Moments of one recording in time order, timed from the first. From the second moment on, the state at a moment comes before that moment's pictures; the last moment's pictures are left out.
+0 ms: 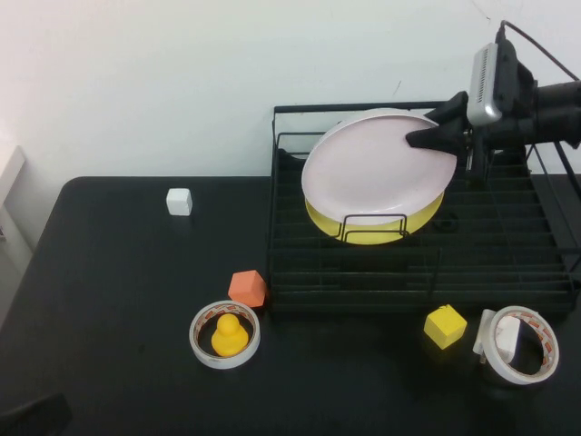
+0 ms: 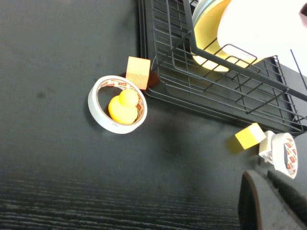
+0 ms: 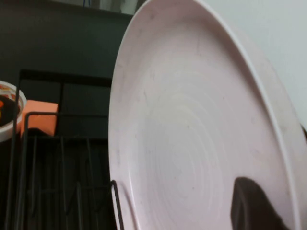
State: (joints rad) right arm 0.03 2.22 -1.74 1.32 1.02 -2.18; left arm -0.45 0.38 -0.42 -0.01 0.59 -0.69
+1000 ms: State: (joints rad) right arm -0.07 1.89 -1.74 1.32 1.27 -1.73; left arm -0.45 0.03 -0.42 0.07 0.78 -0.51
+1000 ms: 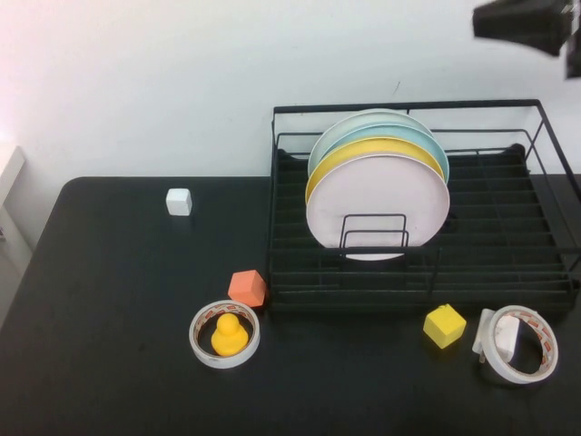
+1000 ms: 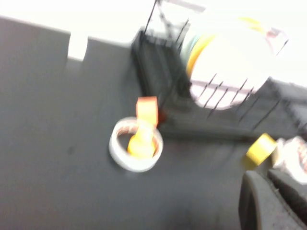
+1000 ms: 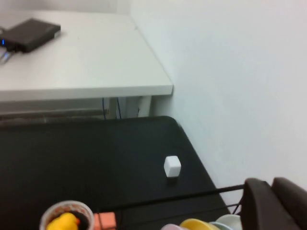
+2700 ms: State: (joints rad) right arm -0.01 0.77 -0.91 0.88 1.07 -1.44; left arm -0.45 -0.02 -0.35 0.05 0.72 -0.50
